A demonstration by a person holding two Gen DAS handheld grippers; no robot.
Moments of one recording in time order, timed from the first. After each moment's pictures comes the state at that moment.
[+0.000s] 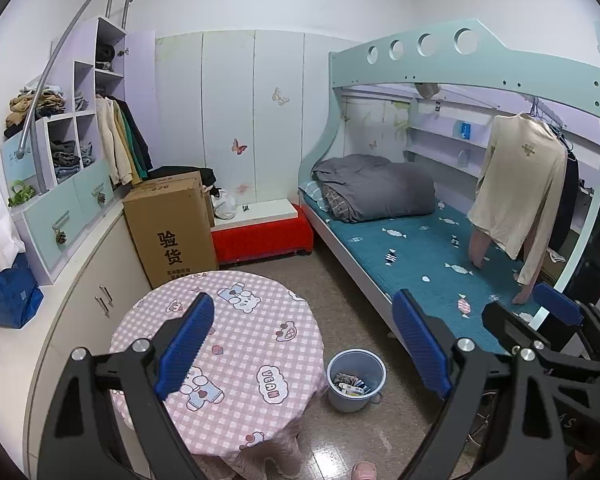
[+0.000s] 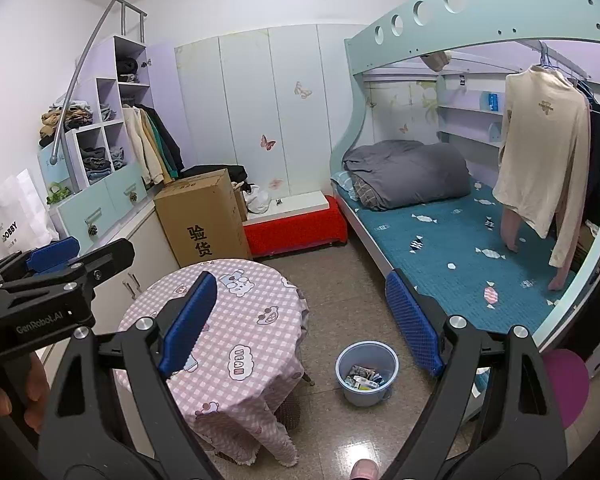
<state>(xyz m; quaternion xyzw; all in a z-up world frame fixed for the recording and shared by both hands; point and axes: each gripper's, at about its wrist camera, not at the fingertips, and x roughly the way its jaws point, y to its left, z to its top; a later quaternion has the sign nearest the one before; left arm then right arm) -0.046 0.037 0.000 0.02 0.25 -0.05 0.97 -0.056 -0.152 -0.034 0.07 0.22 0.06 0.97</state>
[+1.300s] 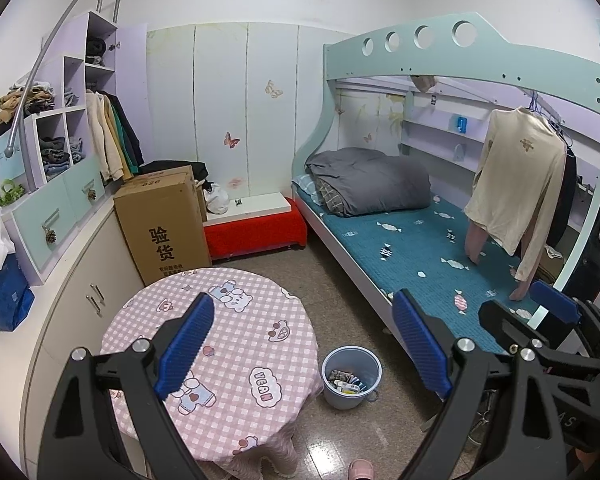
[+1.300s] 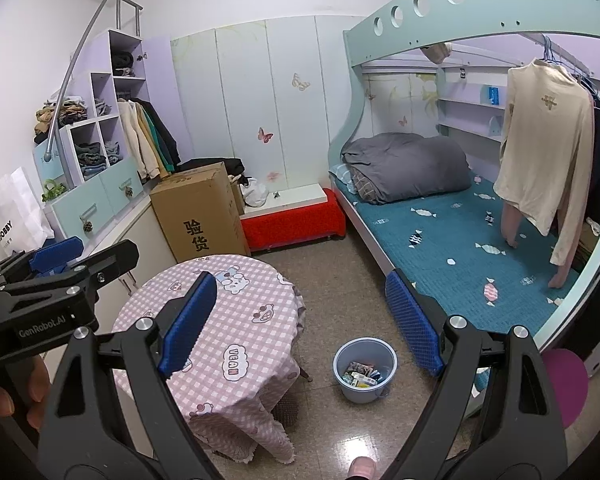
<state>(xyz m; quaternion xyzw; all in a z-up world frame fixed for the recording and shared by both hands) -0.023 0.033 -0.011 0.02 0.26 -0.06 0.96 -0.037 -0.156 -0.039 0.08 0.23 0.06 0.97</state>
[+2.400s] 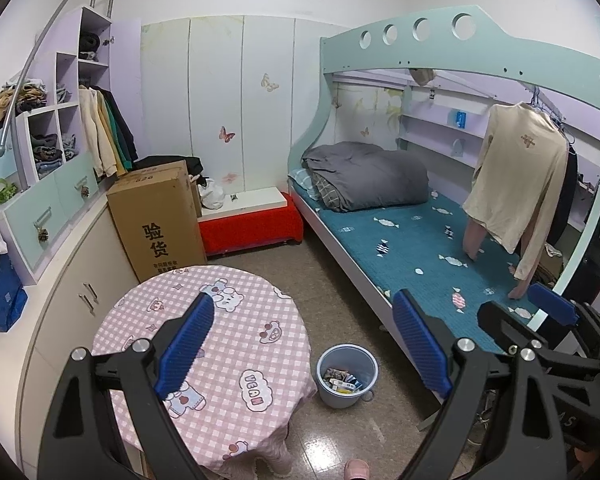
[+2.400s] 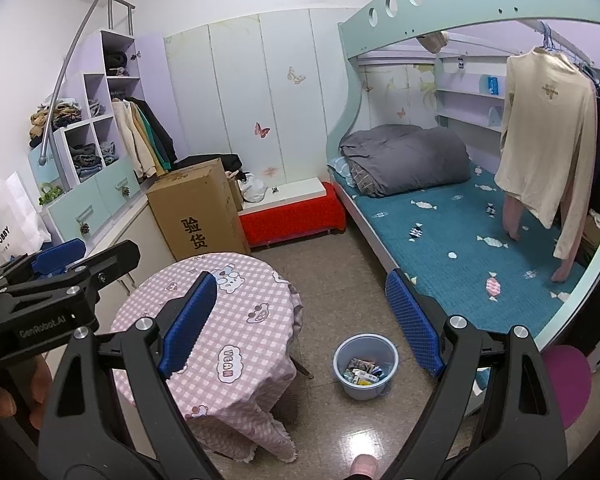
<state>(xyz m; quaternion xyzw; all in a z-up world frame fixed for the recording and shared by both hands) -0.001 0.019 -0.014 0.02 0.27 -0.06 0.96 -0.015 -0.175 -0.043 0.09 0.25 0.06 0.96</state>
